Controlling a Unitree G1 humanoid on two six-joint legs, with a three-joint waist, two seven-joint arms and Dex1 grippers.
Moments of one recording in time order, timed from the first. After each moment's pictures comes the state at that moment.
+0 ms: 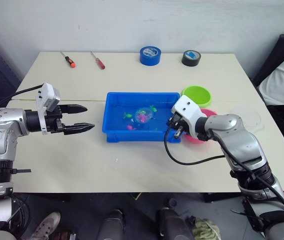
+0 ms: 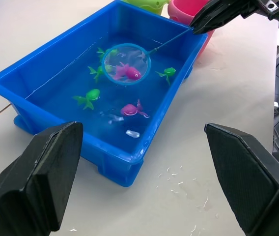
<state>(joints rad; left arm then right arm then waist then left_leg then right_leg) -0.59 0.88 0.15 0.21 -0.41 0.50 -1.22 -0.68 -0.52 0.21 -0.29 0.02 1.03 0.79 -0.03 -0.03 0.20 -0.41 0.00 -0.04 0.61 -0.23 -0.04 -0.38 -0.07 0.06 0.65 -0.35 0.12</state>
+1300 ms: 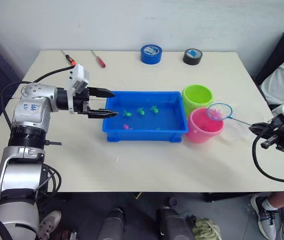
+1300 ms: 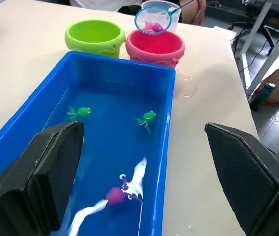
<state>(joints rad) -1.00 0.66 -0.05 0.63 -0.29 0.25 -1.39 -0.08 -1.00 -0.50 -0.52 0.27 0.96 0.79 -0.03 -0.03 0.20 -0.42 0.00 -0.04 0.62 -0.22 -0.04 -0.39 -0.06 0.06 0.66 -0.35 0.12</state>
